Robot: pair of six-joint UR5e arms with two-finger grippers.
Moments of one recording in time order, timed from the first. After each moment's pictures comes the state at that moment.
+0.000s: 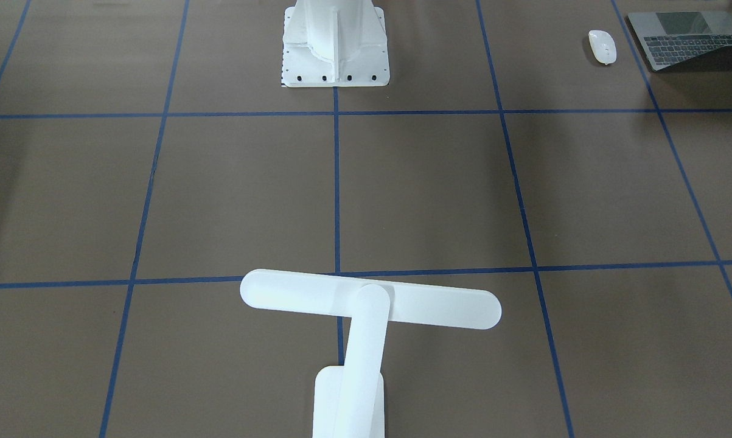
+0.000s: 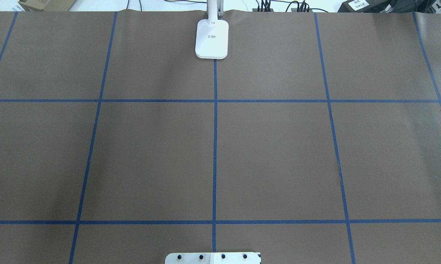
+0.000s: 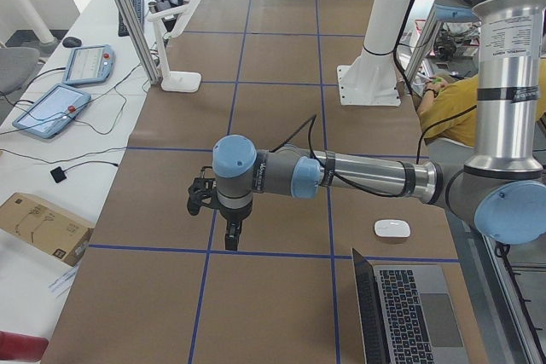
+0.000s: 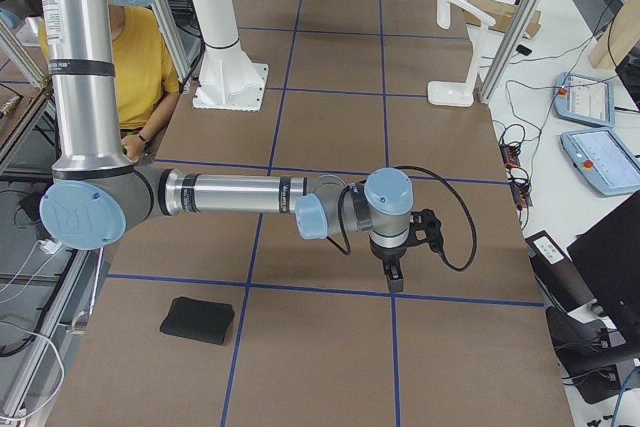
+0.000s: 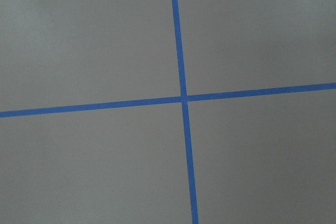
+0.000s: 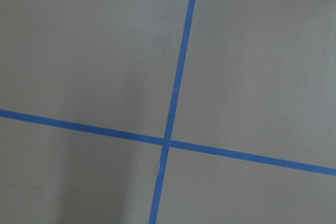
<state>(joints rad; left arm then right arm) -1.59 -1.48 -1.75 -1.58 -2.32 -0.04 1.55 -1.53 1.54 -1.36 2.30 0.00</state>
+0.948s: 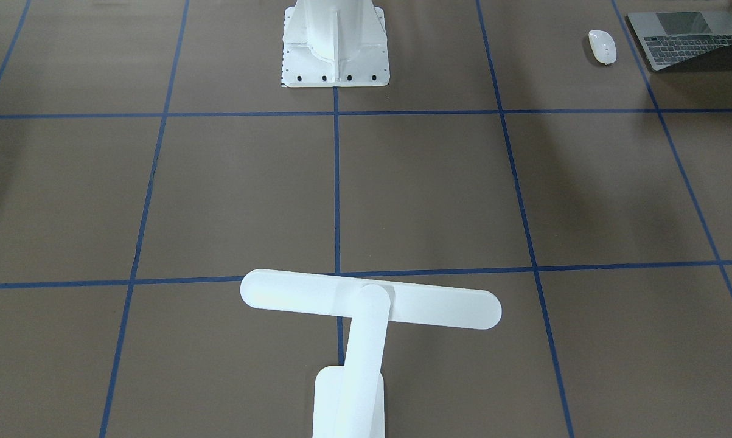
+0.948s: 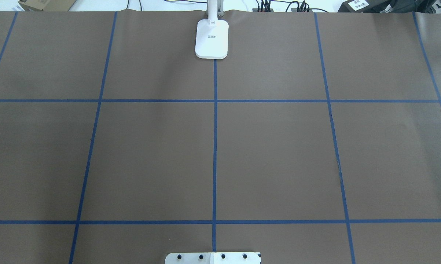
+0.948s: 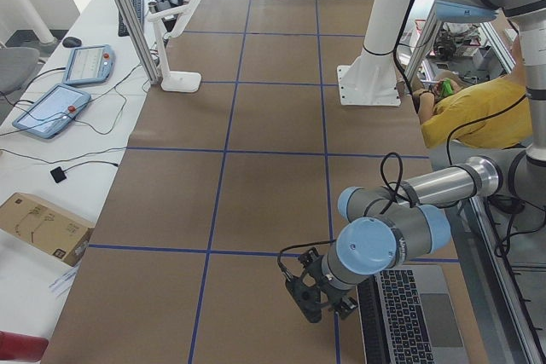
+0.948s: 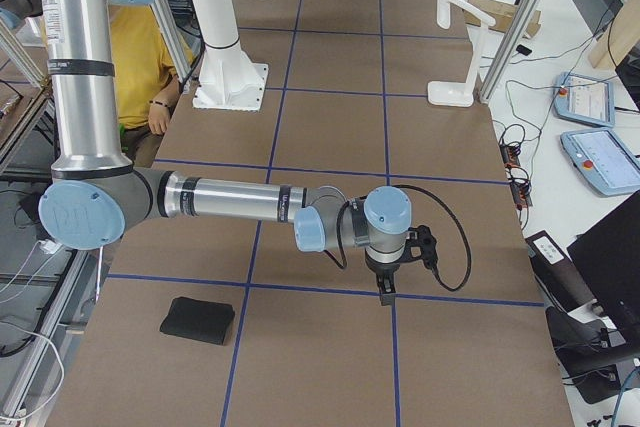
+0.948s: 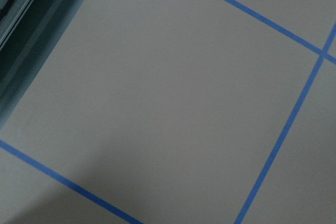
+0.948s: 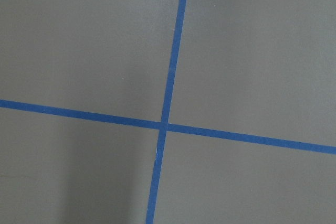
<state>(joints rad) -1.99 -1.15 -1.80 -1.55 -2.36 -0.31 1.55 -1.53 1.48 -1.36 2.31 0.00</state>
